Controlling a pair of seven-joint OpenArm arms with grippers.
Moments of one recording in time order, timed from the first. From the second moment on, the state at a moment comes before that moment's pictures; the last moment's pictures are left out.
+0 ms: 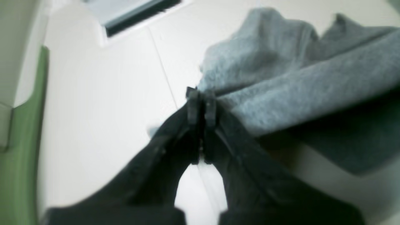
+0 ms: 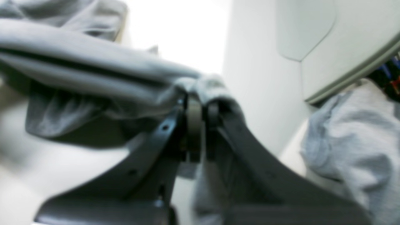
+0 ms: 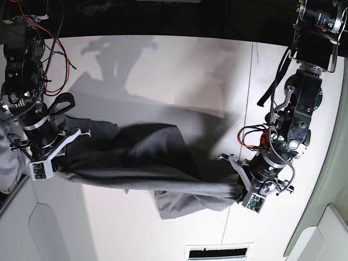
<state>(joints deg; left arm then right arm) -11.3 -21.0 14.3 89.4 -9.2 -5.3 25.1 -2.4 16.4 2.1 104.0 8.0 8.2 -37.0</state>
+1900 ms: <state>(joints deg) -12.9 -21.5 14.0 63.3 -10.9 -13.3 21.0 9.8 6.5 9.0 55.8 20.2 15.8 -25.4</state>
